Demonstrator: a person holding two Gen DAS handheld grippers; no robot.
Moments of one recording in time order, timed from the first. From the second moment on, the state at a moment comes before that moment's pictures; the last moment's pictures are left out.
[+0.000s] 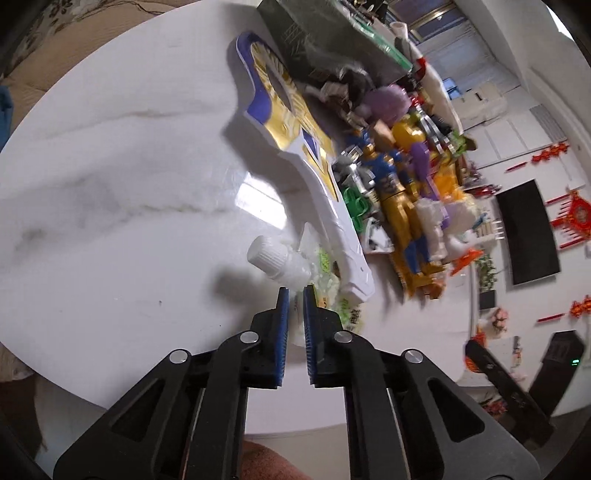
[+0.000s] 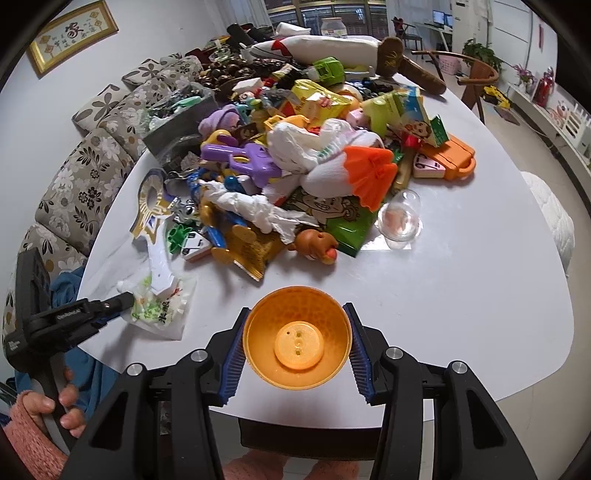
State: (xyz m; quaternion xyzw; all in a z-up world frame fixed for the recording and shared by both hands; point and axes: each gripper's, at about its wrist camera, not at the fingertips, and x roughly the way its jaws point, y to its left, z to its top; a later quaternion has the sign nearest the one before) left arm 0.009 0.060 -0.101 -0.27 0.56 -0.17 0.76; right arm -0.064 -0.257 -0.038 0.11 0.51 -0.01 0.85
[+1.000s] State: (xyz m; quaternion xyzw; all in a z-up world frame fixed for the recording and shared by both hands) left arm -0.029 0.051 -0.034 -0.21 0.54 -0.30 0.76; right arm -0.107 -0.241 -0.014 0.08 0.51 0.04 0.85
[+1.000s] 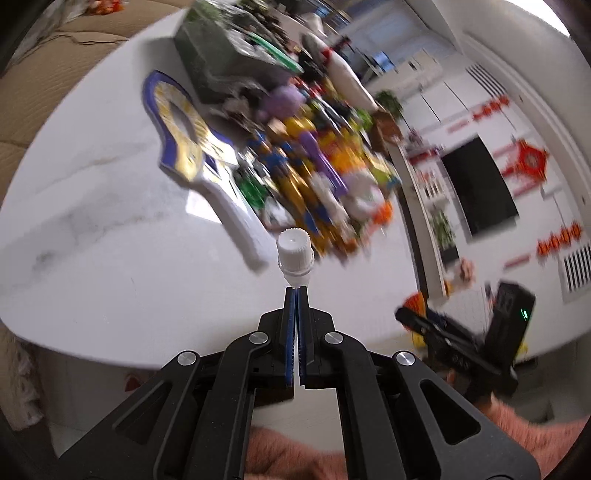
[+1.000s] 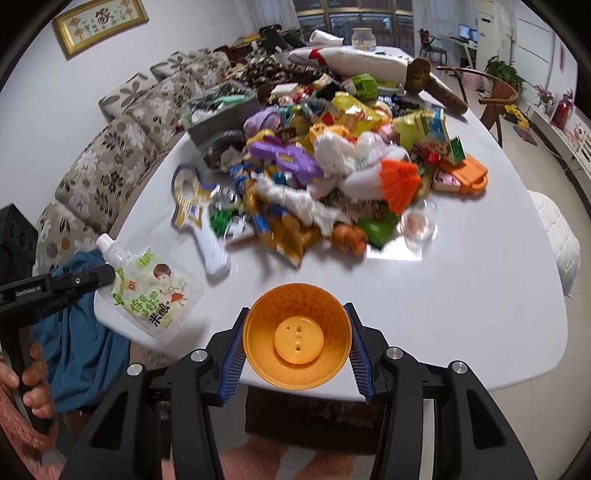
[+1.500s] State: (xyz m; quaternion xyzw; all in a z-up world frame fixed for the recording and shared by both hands) left arm -0.106 -0.043 -0.203 -0.01 0.65 -0.35 0.67; right arm -0.182 -0.266 -0.207 0.07 0.66 -0.04 0.75
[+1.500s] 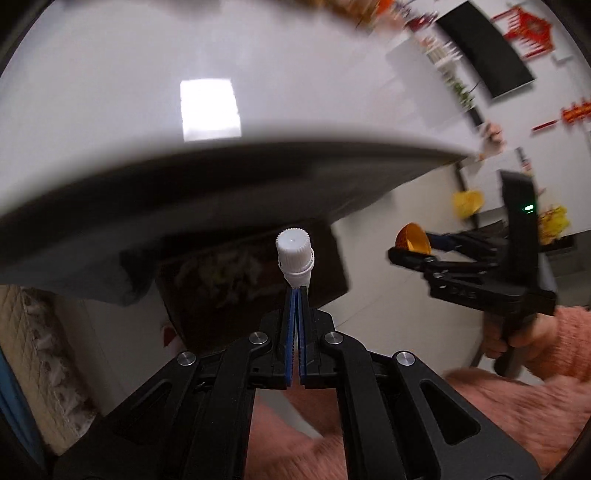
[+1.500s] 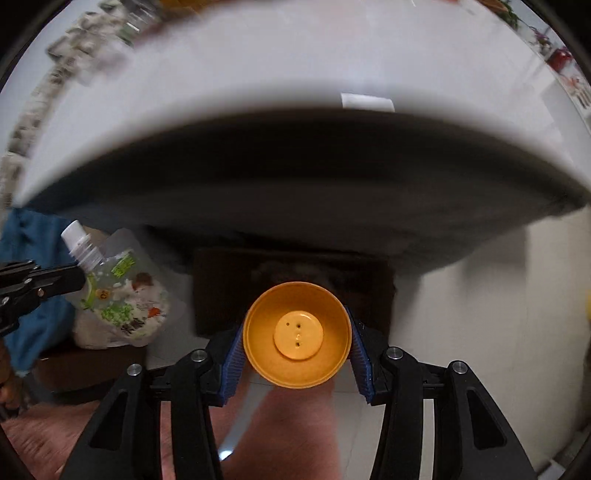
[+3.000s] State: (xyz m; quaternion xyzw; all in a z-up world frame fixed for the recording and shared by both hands) left arm -0.095 0.083 -0.069 -0.02 0.51 -0.11 0.86; right arm 0.108 -0.066 -0.084 -0.09 0.56 0.16 0.81
